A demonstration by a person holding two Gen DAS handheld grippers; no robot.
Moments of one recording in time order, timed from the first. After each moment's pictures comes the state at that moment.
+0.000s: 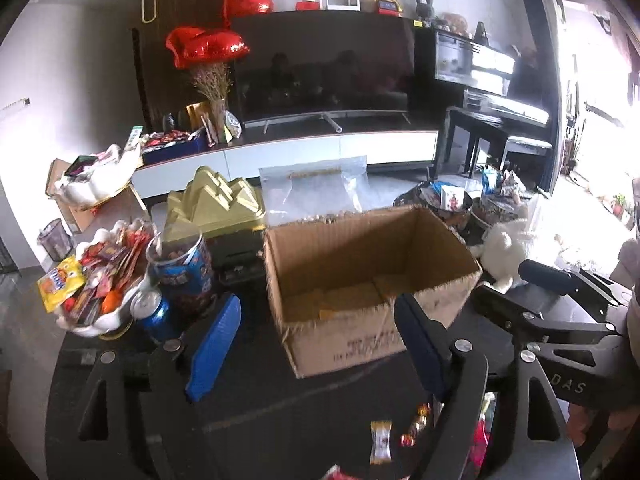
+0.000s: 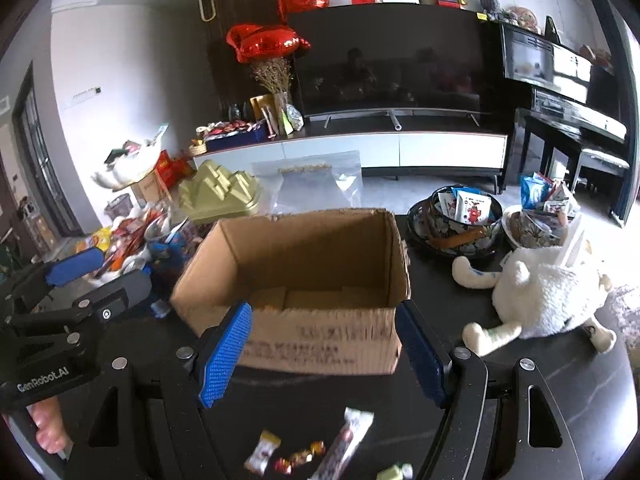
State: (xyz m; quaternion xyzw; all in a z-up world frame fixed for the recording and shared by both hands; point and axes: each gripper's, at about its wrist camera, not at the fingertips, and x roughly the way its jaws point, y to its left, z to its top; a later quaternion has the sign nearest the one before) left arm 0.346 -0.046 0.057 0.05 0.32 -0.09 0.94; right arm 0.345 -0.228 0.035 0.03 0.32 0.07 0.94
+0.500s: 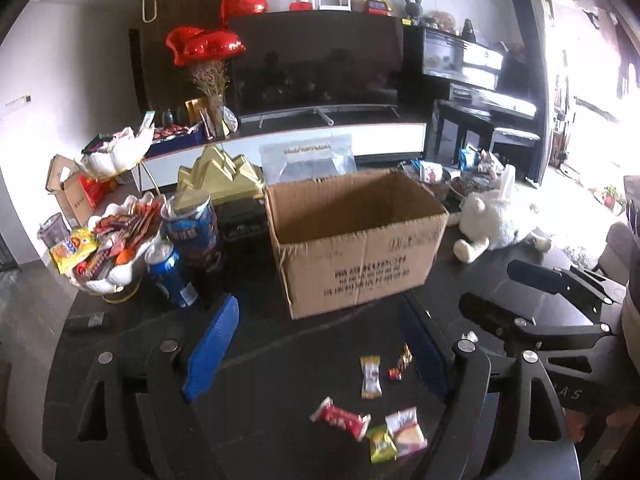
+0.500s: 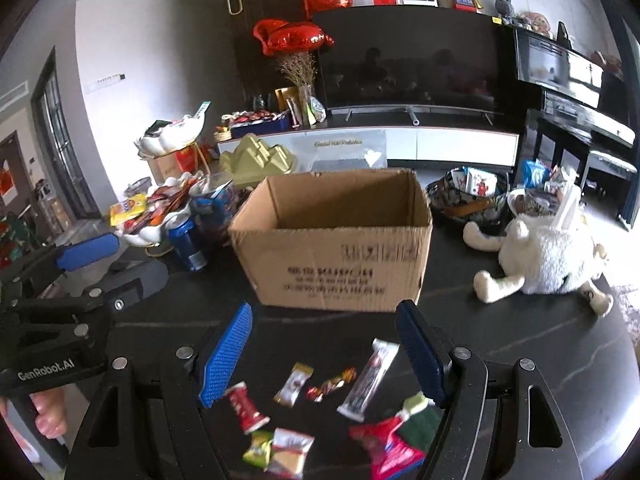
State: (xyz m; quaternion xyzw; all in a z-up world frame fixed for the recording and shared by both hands) left arm 0.261 -0.030 0.040 0.05 0.33 -0.10 0.94; right arm 0.259 -0.207 0.018 0.03 0.32 0.09 0.94
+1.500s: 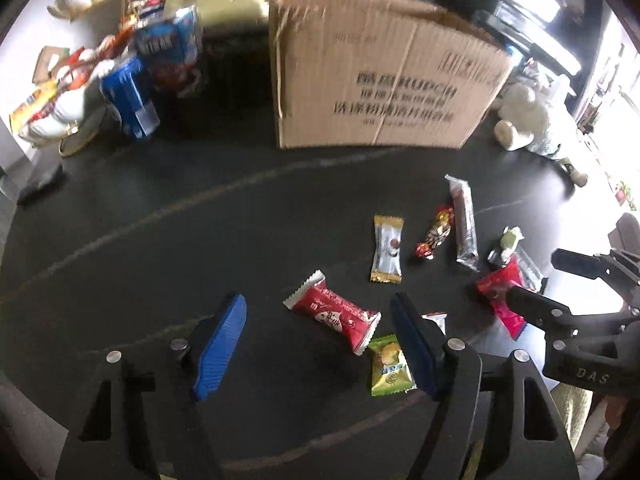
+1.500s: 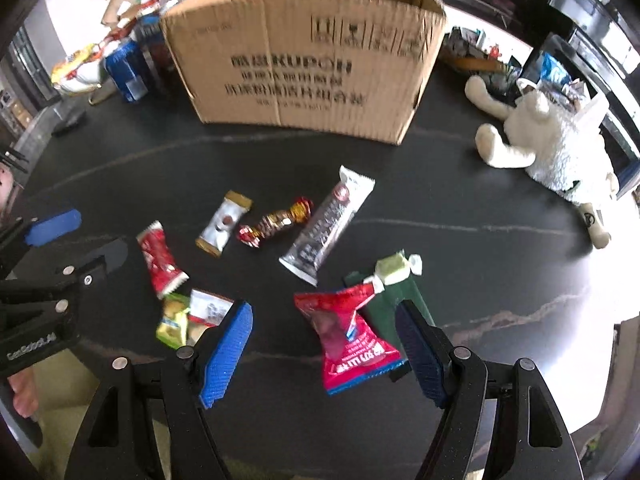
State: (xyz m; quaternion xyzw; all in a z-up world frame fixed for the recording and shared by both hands) left arm 0.284 -0.028 -0.102 0.00 0.54 -0.07 0.84; right arm 0.285 -0.216 -0.094 -0.07 0.57 0.05 0.81
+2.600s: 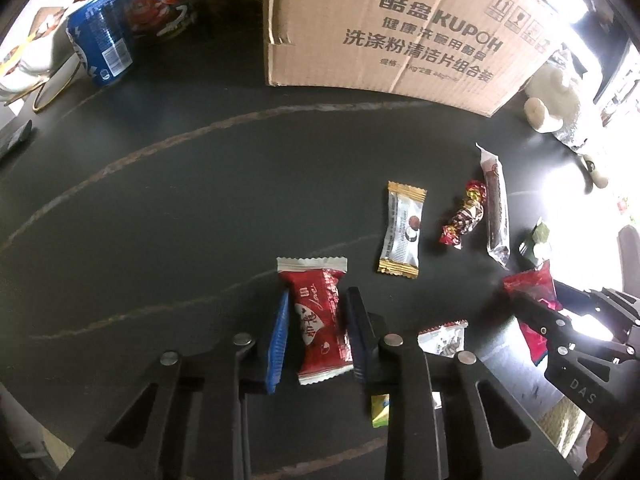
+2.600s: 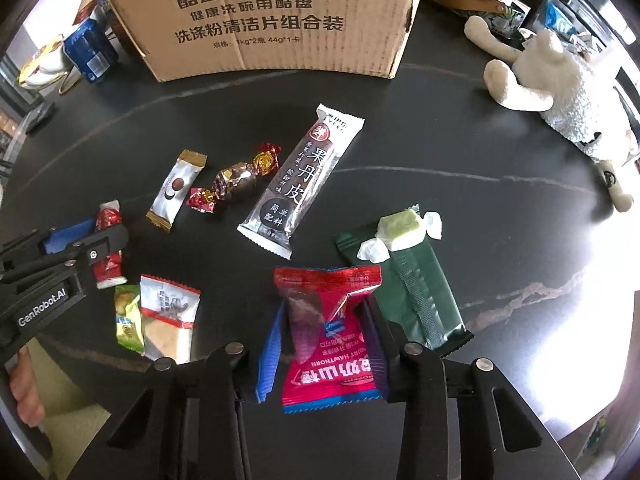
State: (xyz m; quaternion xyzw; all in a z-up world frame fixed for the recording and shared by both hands) left arm 0.308 -0.031 -0.153 -0.03 0.60 -0.07 0.80; right arm 0.285 -0.220 -0.133 -0.04 0.61 0.03 0.79
